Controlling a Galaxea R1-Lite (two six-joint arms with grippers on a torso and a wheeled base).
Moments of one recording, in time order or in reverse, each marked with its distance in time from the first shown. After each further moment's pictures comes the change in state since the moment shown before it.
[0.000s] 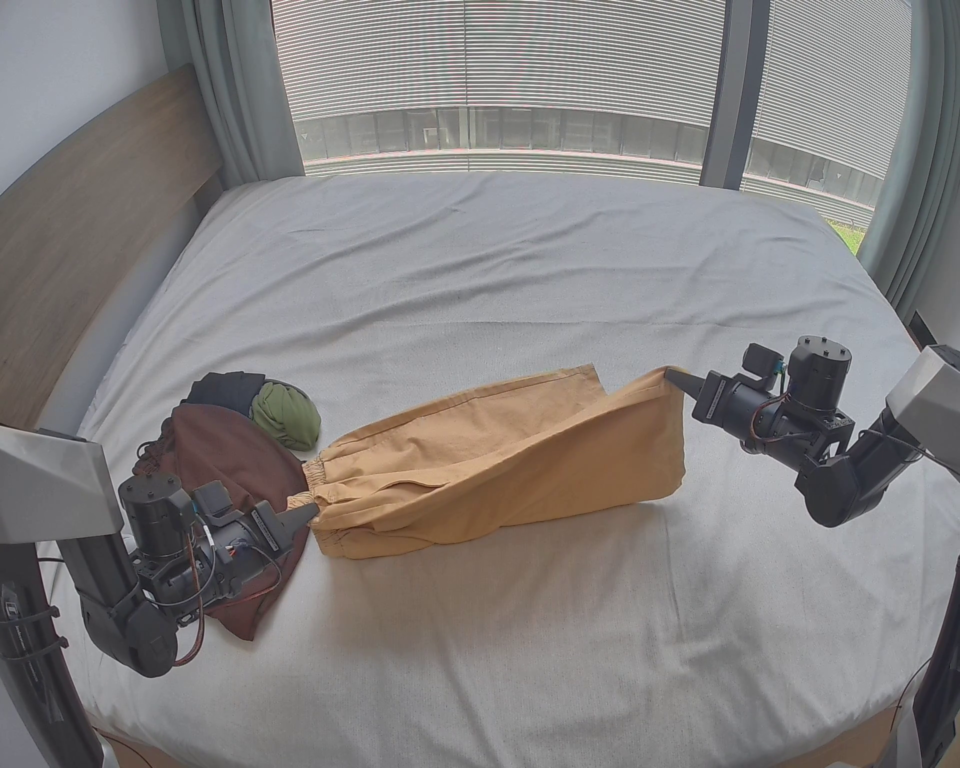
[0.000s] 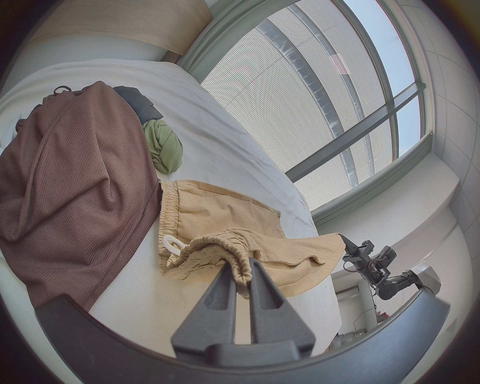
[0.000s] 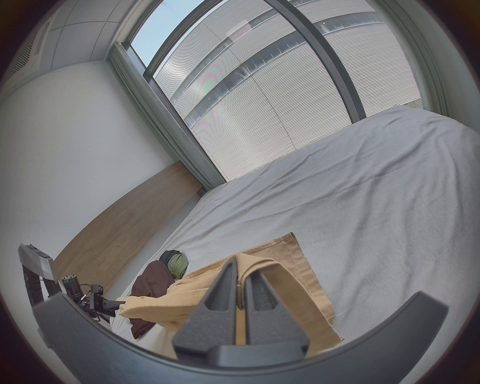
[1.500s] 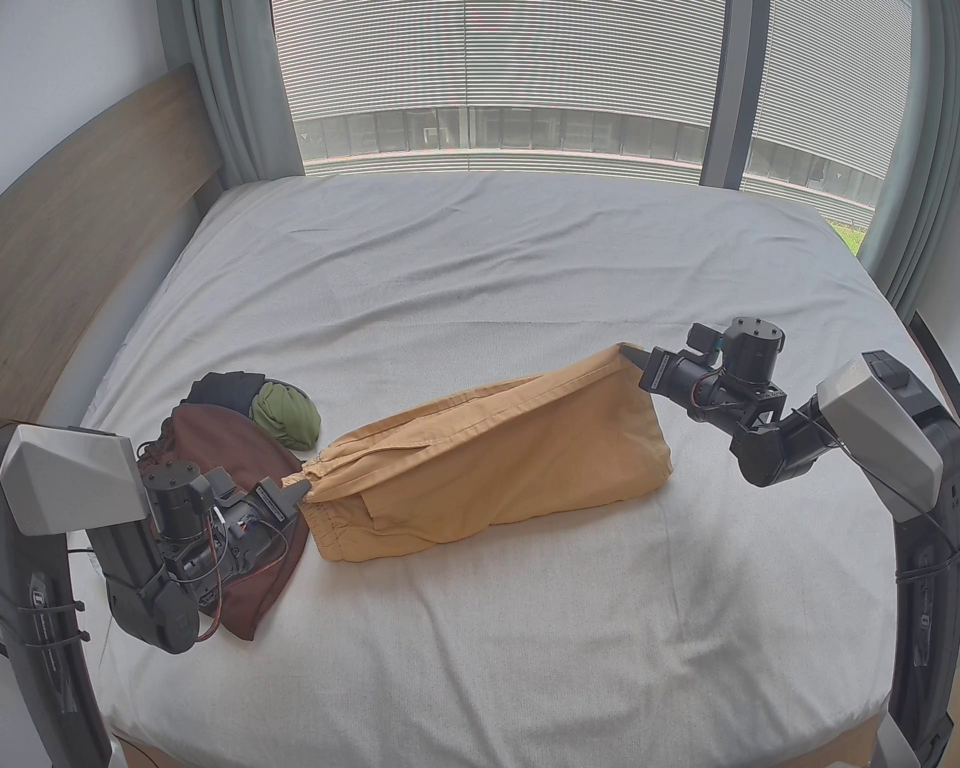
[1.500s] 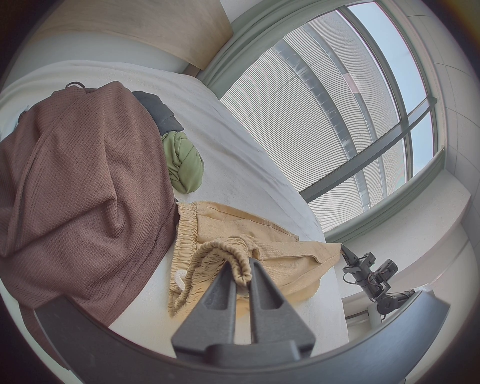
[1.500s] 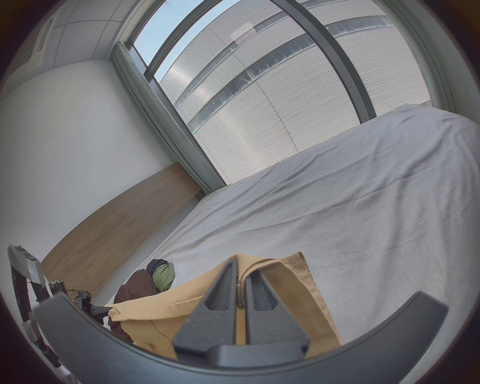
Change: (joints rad) left arm 0.029 0.123 -0.160 0.000 0.114 -0.066; right arm 0.033 0.290 -0.504 0.169 -0.023 -0.003
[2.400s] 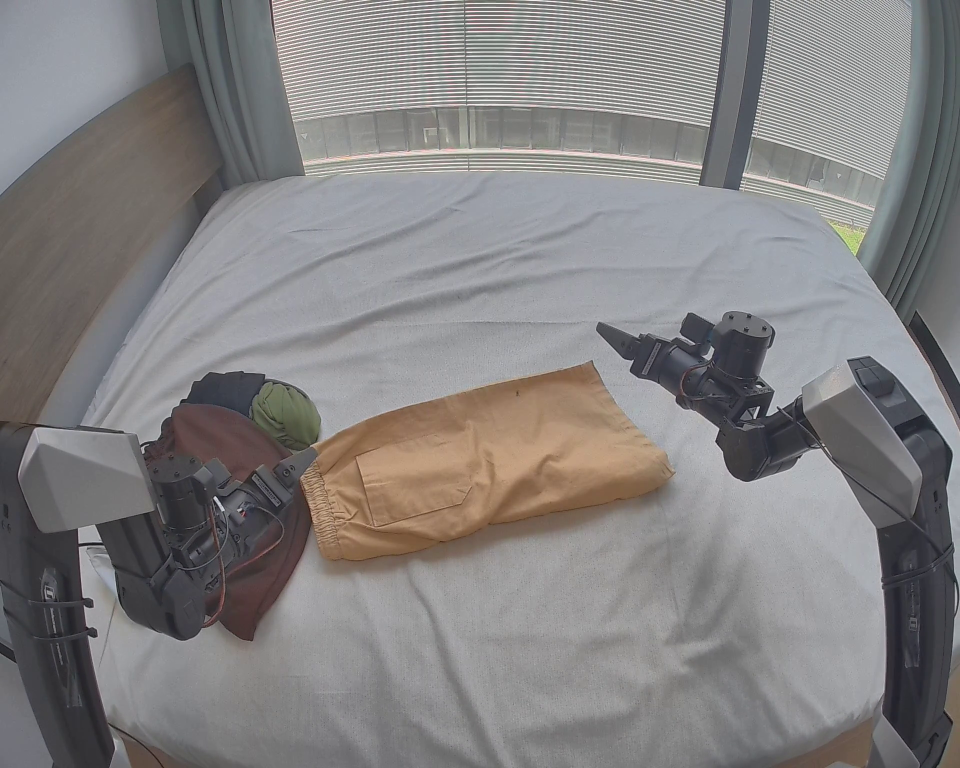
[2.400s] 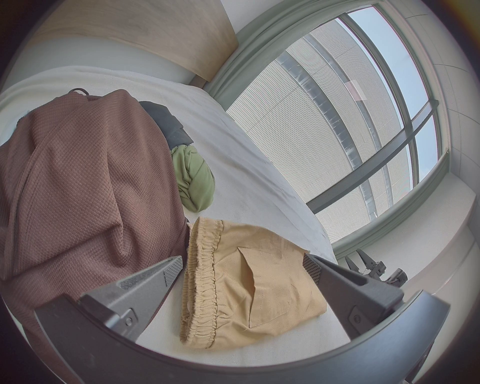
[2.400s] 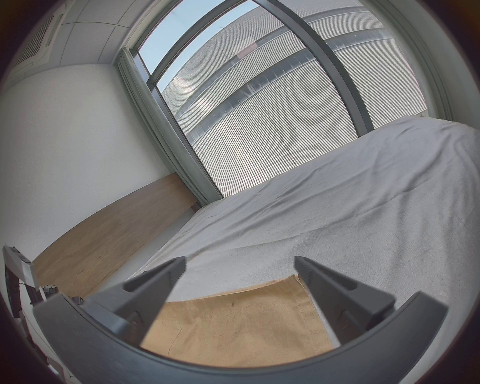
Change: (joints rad) left arm 0.026 0.061 -0.094 0.000 0.050 -0.004; right arm 0.011 0.072 -0.133 -0.023 -0.064 0.001
